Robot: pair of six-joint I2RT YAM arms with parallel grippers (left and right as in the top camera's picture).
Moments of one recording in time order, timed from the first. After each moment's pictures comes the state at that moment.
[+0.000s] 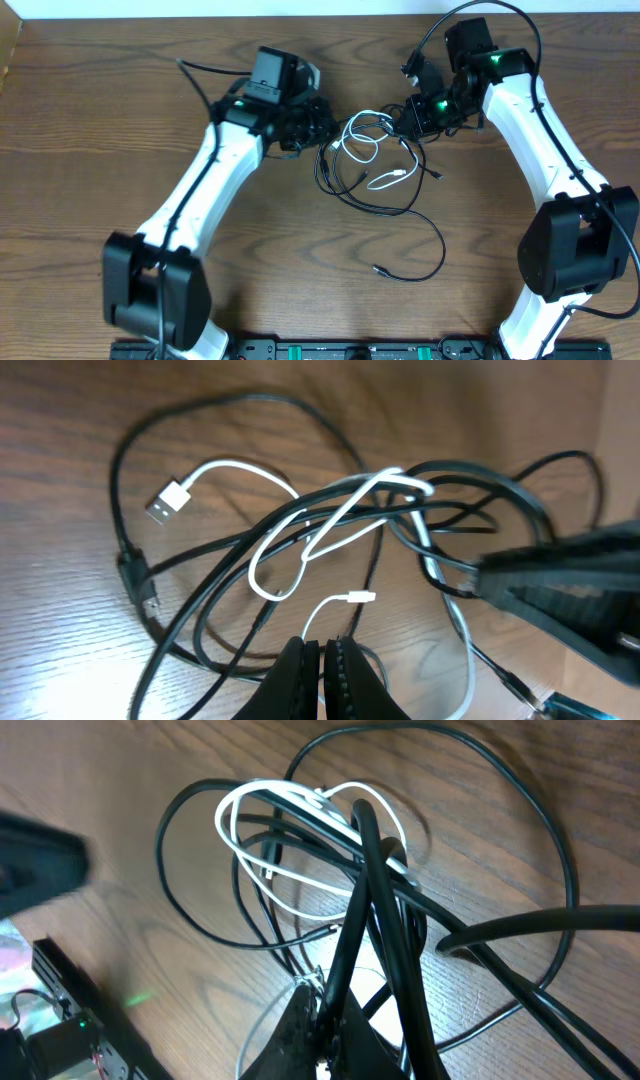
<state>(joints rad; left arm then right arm) -0.34 1.75 1.40 -0.67 0.49 -0.57 0.21 1.95 1.70 -1.08 -0.56 -0.07</state>
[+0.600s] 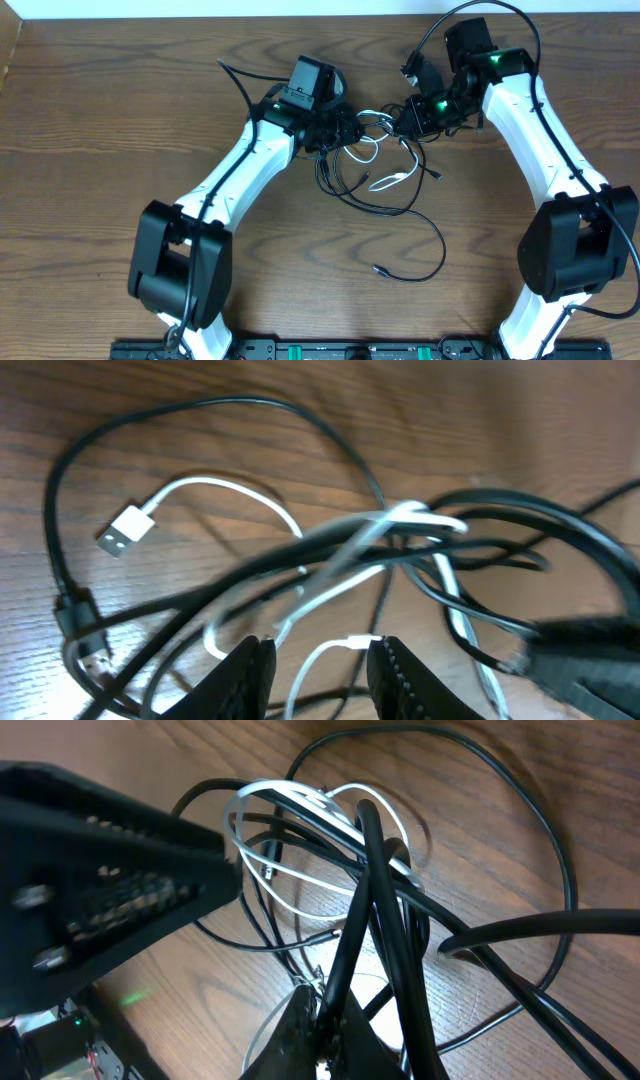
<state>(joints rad) -0.43 1.85 1.40 -0.55 0.40 -0.65 0.21 1.95 1.70 -1.08 -0.56 -0.08</state>
